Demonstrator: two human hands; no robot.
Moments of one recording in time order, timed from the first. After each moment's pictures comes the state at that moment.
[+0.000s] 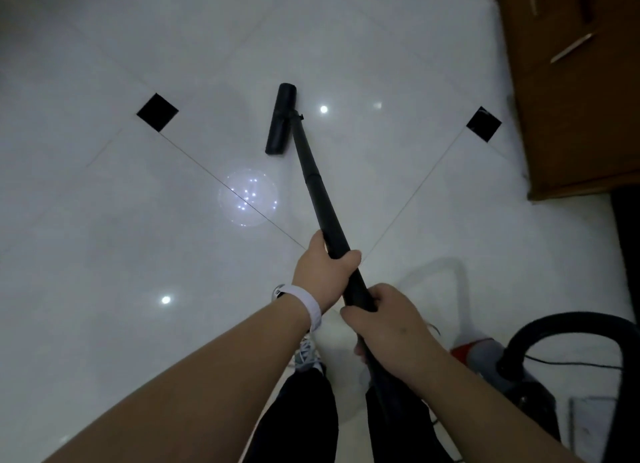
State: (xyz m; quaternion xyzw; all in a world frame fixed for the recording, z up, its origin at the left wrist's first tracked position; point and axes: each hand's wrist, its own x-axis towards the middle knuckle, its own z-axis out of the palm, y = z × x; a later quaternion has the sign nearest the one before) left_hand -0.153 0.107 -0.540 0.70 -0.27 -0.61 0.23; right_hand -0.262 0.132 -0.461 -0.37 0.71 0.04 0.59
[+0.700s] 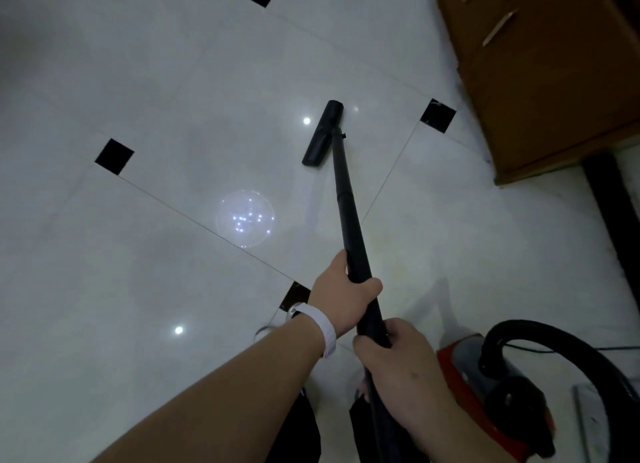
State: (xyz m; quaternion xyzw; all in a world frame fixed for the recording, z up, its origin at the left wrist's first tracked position) left_hand -0.294 0.086 -0.535 0.65 -0.36 -0.65 0.16; right_hand -0.389 0.142 -0.463 -0.27 0.75 -0.04 0.60
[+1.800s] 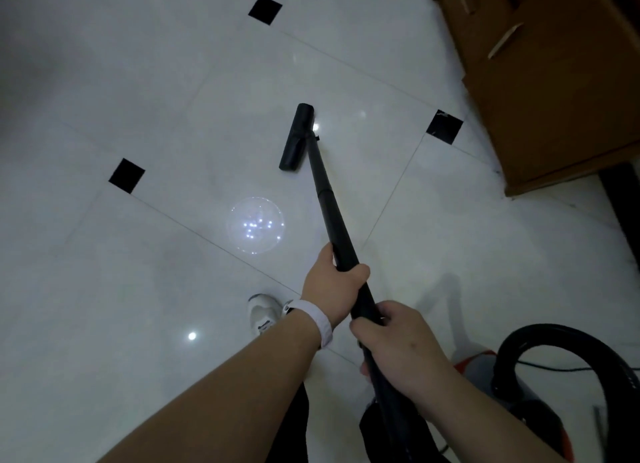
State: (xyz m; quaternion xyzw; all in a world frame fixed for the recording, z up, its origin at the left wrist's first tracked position) left_hand -0.288 0.033 -0.533 0.70 -0.31 -0.61 0.20; right_hand -0.393 0.078 -0.467 -0.28 0.72 -0.06 0.63
